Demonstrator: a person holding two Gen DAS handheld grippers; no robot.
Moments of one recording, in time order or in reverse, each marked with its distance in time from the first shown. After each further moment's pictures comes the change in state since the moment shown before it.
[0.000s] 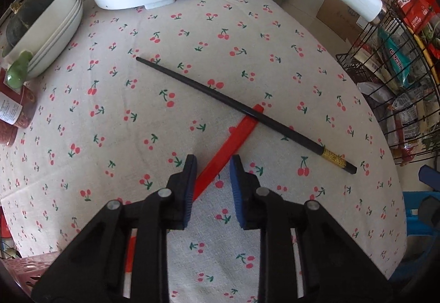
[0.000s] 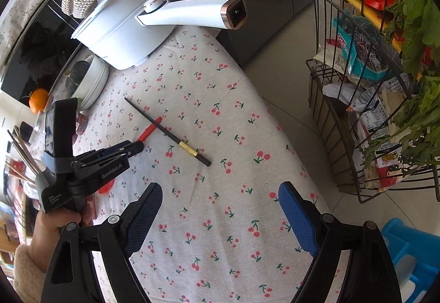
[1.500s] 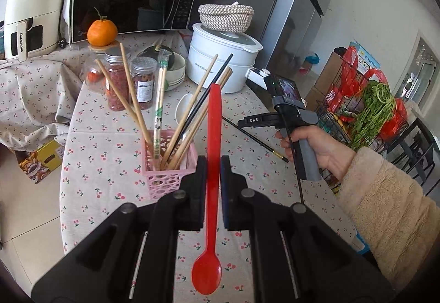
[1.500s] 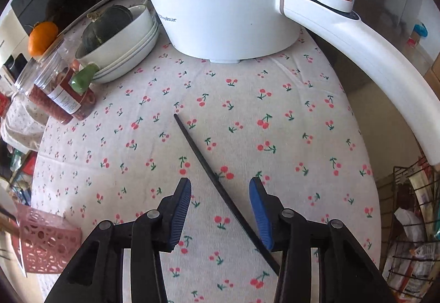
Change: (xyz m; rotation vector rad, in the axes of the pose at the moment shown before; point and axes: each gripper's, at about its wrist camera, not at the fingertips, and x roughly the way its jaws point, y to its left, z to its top) left arm -0.230 0.107 -0.204 -0.219 -0.554 -0.131; right arm 0.133 0.155 0.085 -0.420 -0.011 -0.041
